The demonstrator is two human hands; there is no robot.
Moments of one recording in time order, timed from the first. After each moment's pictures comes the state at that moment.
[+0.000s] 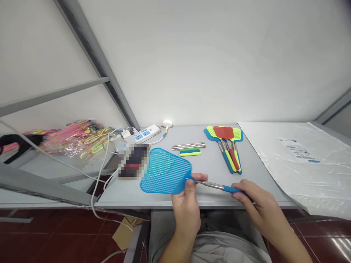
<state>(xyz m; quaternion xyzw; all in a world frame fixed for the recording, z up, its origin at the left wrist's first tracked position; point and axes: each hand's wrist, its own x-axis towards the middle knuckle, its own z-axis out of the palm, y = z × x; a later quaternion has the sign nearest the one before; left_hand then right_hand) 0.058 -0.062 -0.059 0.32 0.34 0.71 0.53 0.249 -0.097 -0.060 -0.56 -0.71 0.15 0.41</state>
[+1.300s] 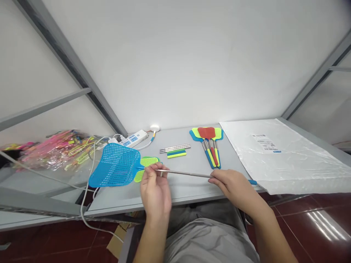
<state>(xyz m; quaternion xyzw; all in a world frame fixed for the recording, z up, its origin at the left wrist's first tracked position) 0.039 -0.038 -0.023 0.23 0.29 0.78 0.50 0.251 -0.087 -0.014 -0.59 -0.77 0.14 0.19</state>
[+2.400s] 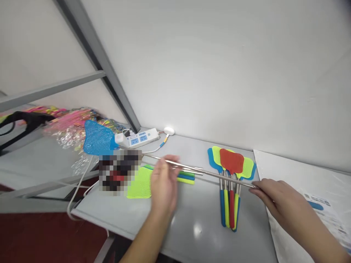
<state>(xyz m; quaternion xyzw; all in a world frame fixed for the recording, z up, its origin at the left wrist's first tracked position) 0.067 0.083 -0.005 0.19 0.39 0.77 0.47 0.374 0.067 0.001 -0.53 -0.84 0.04 0.13</state>
